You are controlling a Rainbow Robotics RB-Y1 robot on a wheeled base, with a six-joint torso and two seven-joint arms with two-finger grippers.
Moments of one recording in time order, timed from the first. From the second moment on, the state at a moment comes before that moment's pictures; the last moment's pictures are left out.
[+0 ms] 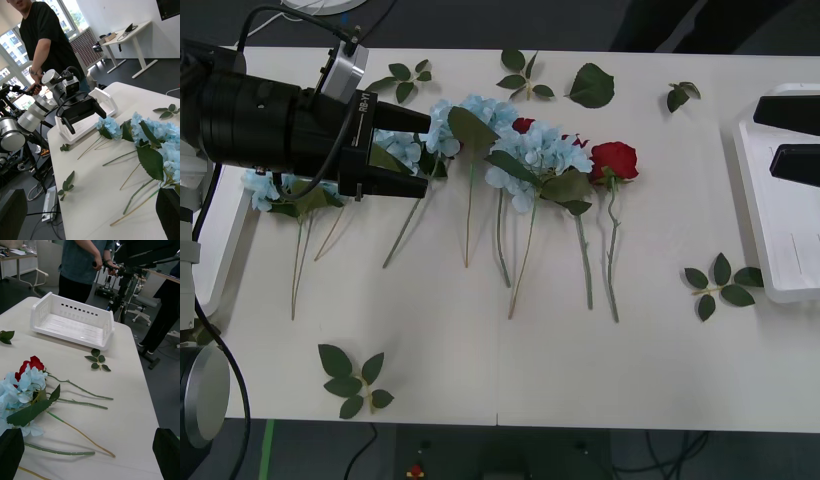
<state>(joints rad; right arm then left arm) 0.02 -1.14 -0.25 -1.98 -2.46 1.03 2.47 -0.64 0.38 0.24 -1.47 1.56 1.71 -2.67</state>
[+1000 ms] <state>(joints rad) 0.03 -1.19 -0.22 -2.00 -2.20 0.92 2.01 -0.55 1.10 -0.31 -1.55 1.68 1.18 -2.61</state>
